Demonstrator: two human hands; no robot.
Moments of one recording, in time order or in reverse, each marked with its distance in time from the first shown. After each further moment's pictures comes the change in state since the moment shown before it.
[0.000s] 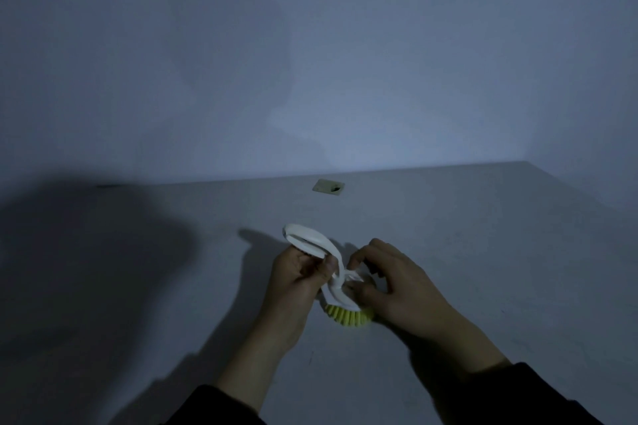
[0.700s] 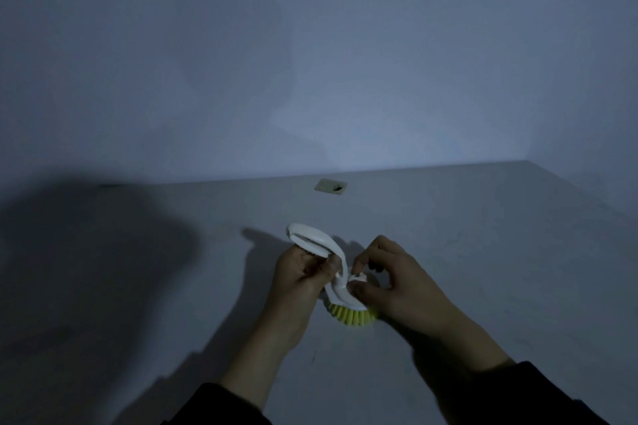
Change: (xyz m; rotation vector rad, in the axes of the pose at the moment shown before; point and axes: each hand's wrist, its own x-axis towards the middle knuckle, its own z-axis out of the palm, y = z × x) left_hand -0.001 0.002 0.000 0.028 -0.006 0.003; right_hand 0.004 0.009 0.005 0.127 -0.021 0.061
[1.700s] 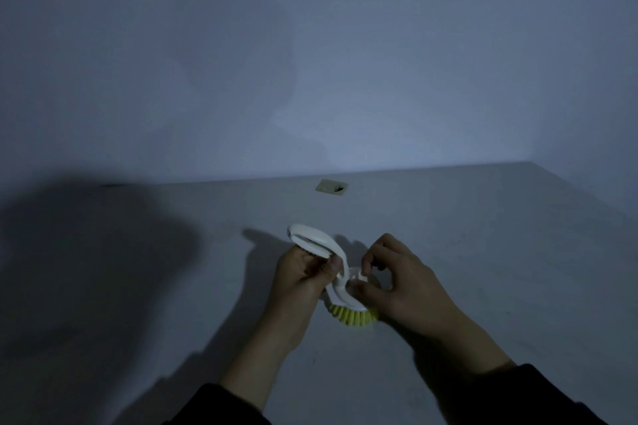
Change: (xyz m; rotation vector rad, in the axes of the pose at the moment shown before) left_hand 0.001 -0.002 0.000 -0.040 -0.004 0.015; right_hand -0.003 -0.007 0.000 -0.097 0.094 0.026
